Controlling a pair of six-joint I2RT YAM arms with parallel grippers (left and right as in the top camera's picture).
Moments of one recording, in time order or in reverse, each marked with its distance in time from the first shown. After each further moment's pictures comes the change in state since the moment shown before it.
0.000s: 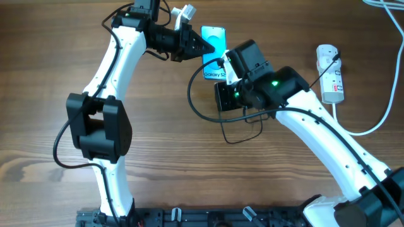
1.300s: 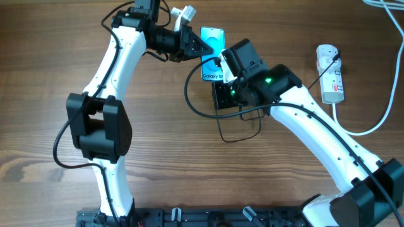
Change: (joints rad) left arm 0.000 0.000 0.000 -0.015 -0.051 0.056; right arm 0.000 0.039 0.000 0.038 -0.011 0.007
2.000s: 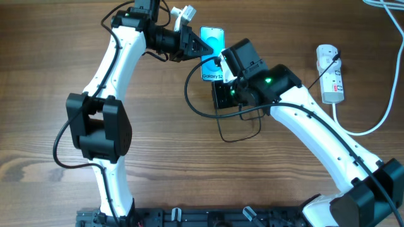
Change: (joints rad) left arm 0.000 0.000 0.000 -0.001 0.002 0.018; right arm 0.000 0.000 0.000 0.004 0.000 0.008
